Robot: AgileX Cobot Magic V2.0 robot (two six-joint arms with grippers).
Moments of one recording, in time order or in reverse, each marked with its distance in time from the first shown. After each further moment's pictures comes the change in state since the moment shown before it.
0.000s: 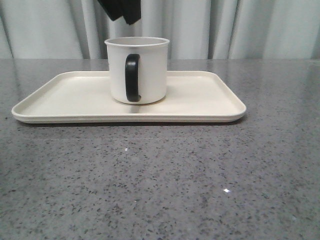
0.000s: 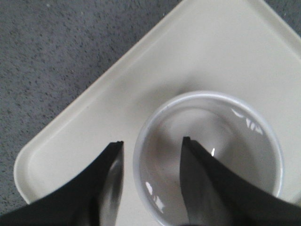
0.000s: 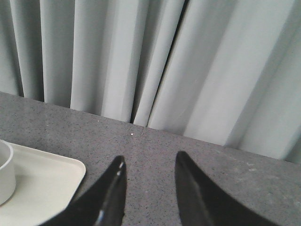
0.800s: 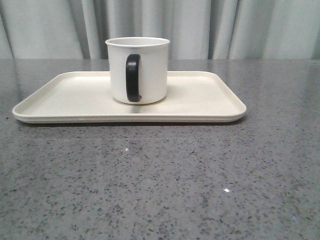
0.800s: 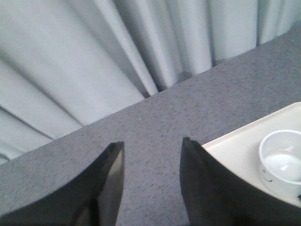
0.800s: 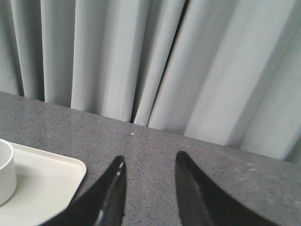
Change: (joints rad) left arm 0.121 -0.629 0.075 0.263 0.016 -0.094; right arm 0.000 0.000 0.000 -0.001 0.000 0.000
